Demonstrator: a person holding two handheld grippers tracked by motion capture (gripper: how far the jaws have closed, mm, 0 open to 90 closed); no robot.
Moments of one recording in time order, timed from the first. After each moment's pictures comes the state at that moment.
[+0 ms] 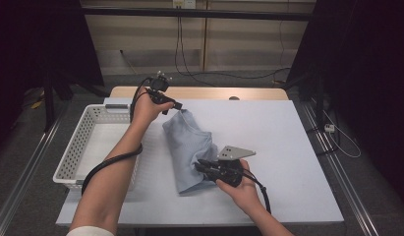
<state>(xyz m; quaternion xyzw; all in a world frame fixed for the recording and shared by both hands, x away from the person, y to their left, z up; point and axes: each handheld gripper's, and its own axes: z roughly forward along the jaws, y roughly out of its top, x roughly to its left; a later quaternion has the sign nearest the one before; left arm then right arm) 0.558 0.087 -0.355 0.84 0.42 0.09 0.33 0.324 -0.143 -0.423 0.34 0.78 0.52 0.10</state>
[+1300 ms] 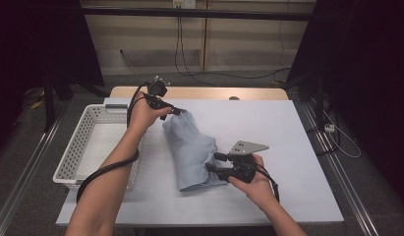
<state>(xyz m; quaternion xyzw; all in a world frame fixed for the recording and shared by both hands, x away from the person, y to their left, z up) 0.544 0.094 -0.361 0.84 0.42 0.08 0.33 0.328 -0.178 -0.406 0.35 0.79 0.50 0.12</state>
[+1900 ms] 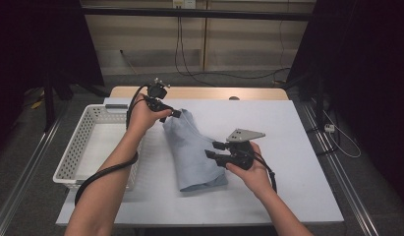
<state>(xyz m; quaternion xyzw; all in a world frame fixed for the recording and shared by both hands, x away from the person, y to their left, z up) 0.538 0.095 -0.363 0.84 0.42 0.07 0.33 0.357 -0.172 -0.396 0.35 0.79 0.48 0.14</state>
